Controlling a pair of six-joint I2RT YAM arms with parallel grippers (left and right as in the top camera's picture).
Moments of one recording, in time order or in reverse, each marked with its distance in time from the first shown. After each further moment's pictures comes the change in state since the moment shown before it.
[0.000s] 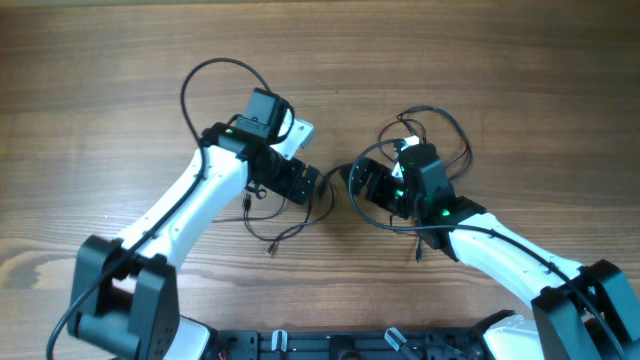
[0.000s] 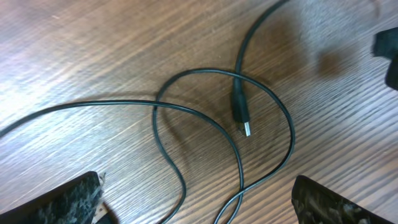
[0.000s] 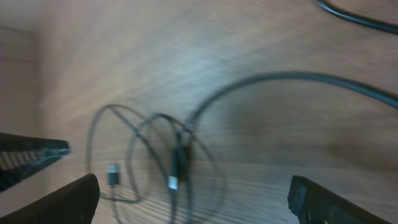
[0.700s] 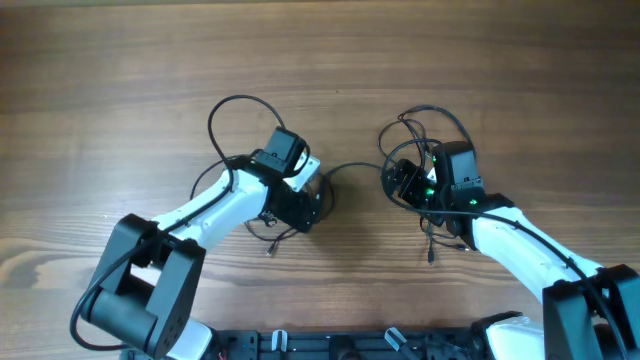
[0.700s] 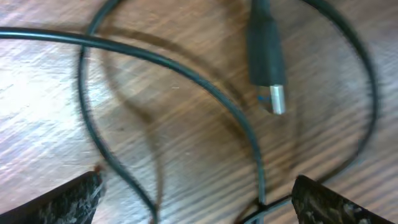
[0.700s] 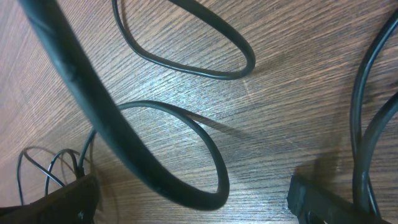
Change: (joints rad) left arm -0.090 0.056 -0.229 0.206 -0.062 -0.044; right arm -0.200 -0.009 0.001 -0.224 0.032 -0.070
